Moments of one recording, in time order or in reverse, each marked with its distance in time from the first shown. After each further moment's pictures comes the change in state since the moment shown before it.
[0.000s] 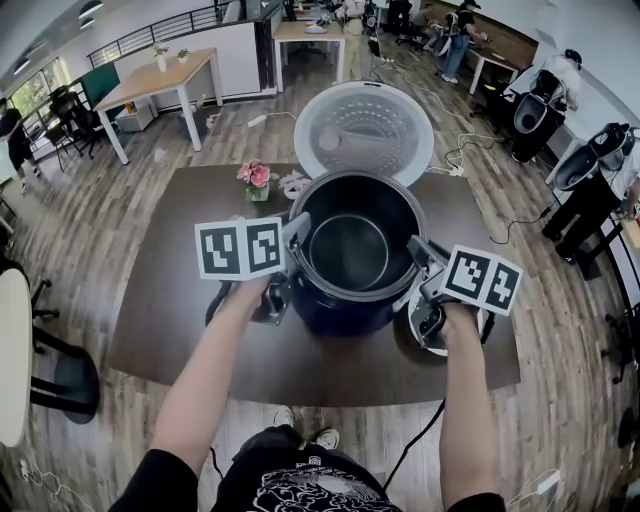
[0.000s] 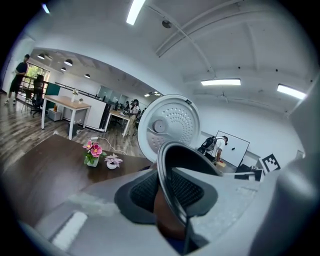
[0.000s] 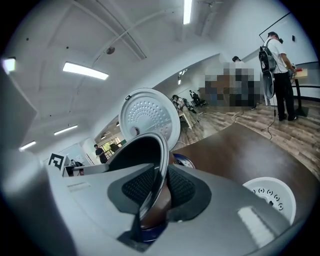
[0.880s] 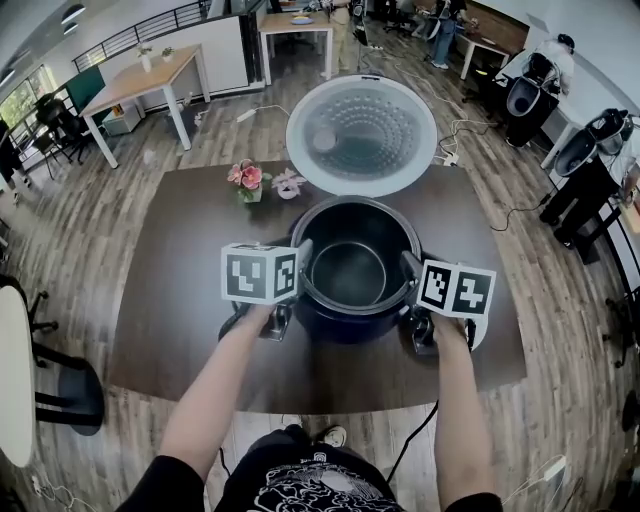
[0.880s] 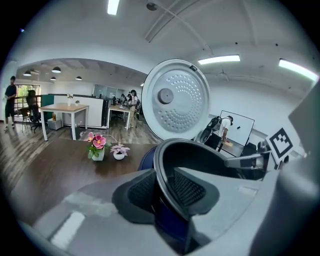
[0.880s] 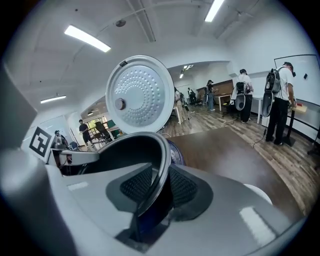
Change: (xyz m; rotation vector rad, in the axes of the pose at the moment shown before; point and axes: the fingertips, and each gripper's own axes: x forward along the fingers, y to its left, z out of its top) left arm 0.042 0.032 -0.054 0.138 0.159 0.078; right arm 0.034 -0.044 -0.040 -0.186 0.133 -0.212
